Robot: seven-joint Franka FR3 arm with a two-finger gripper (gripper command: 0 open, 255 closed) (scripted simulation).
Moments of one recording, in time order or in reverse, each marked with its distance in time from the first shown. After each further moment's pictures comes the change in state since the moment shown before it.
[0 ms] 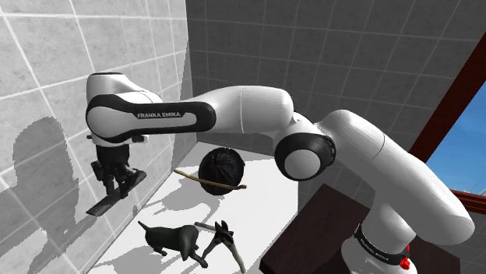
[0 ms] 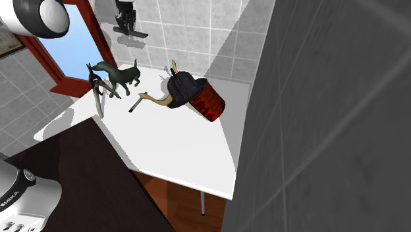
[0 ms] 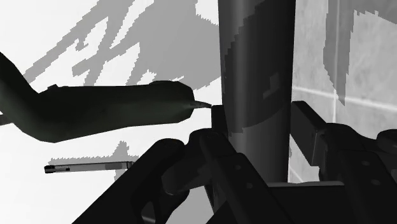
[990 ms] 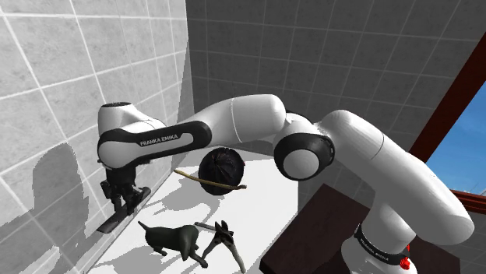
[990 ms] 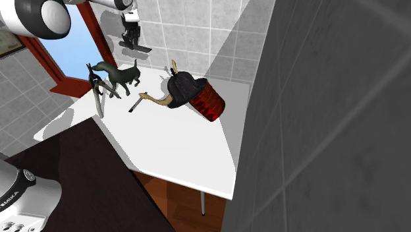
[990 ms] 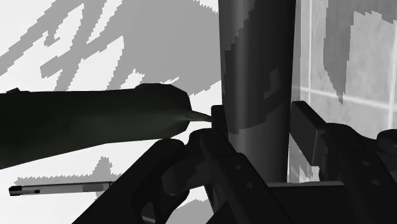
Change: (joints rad) arm -0.008 0.007 -0.001 -0.189 0.007 0.193 -0.032
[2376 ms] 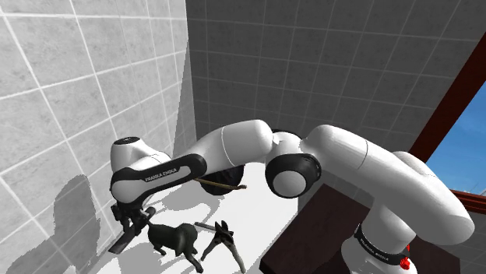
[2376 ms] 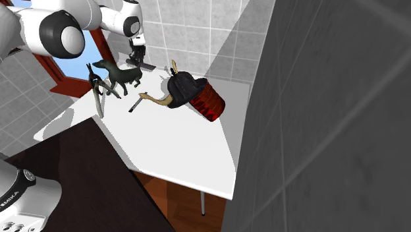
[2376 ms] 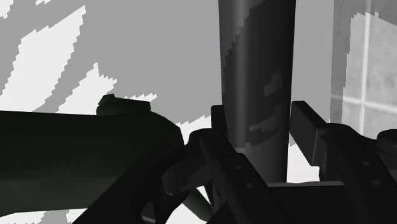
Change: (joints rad) arm 0.007 0.175 -0.002 0.030 0.000 0.142 -0.029
